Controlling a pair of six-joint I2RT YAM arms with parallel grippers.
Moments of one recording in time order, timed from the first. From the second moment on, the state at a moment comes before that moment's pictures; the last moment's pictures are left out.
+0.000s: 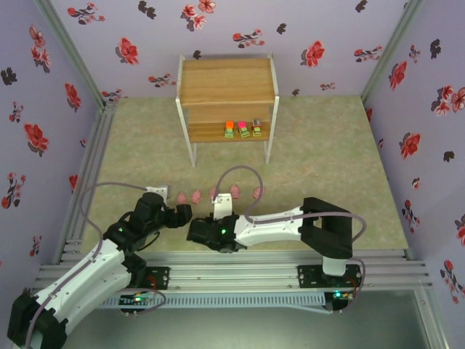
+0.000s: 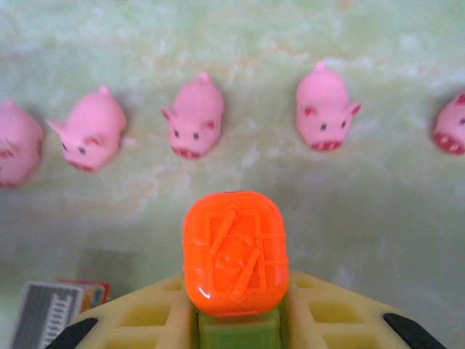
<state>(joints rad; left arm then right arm) -0.61 0.65 0.32 -0.41 -0.03 -0.57 1.39 1.81 1.16 -0.58 0.76 1.20</state>
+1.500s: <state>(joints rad) -0.63 0.68 0.32 -0.37 0.00 -0.57 0.96 2.09 1.93 -0.61 0.71 0.65</state>
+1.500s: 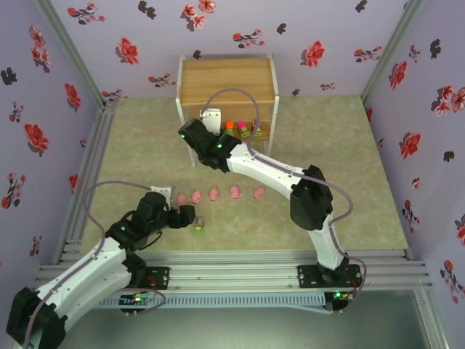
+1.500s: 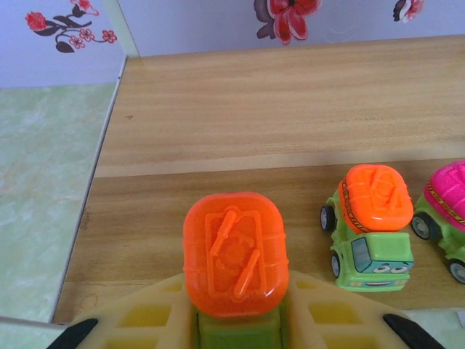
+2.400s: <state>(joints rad) -0.63 0.69 0.32 -0.37 0.00 -0.56 0.89 2.20 2.03 -0.63 0.65 0.60</state>
